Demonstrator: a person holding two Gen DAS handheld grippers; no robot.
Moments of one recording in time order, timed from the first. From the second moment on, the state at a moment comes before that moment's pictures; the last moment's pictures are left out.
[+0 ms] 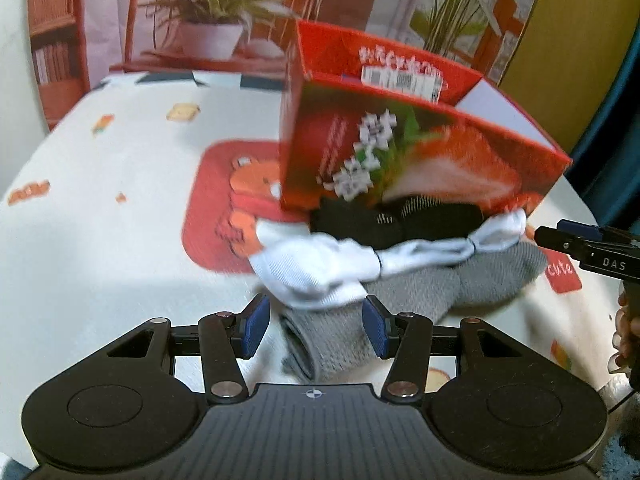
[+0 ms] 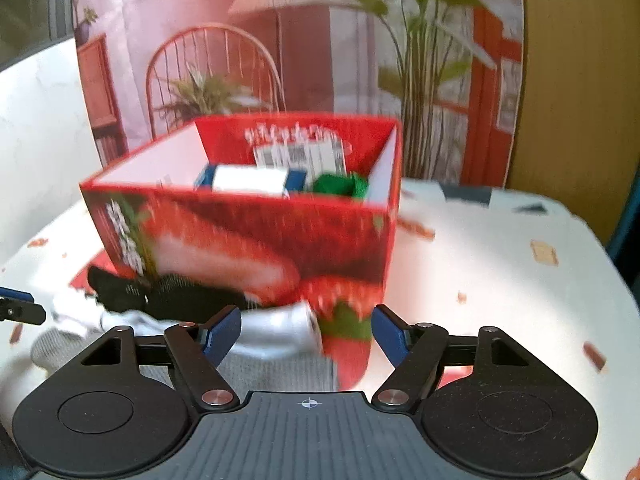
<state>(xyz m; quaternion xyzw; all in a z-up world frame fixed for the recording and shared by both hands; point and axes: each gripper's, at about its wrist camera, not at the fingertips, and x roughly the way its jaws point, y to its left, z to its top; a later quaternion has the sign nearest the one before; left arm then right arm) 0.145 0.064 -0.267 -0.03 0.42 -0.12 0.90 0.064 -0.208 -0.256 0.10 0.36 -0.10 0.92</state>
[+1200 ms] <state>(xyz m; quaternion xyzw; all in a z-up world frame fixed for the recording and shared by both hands) 0.132 0.056 -0.296 -0.04 0.41 -0.11 0.91 0.042 -0.187 -0.298 0.14 0.39 -0.08 0.91</state>
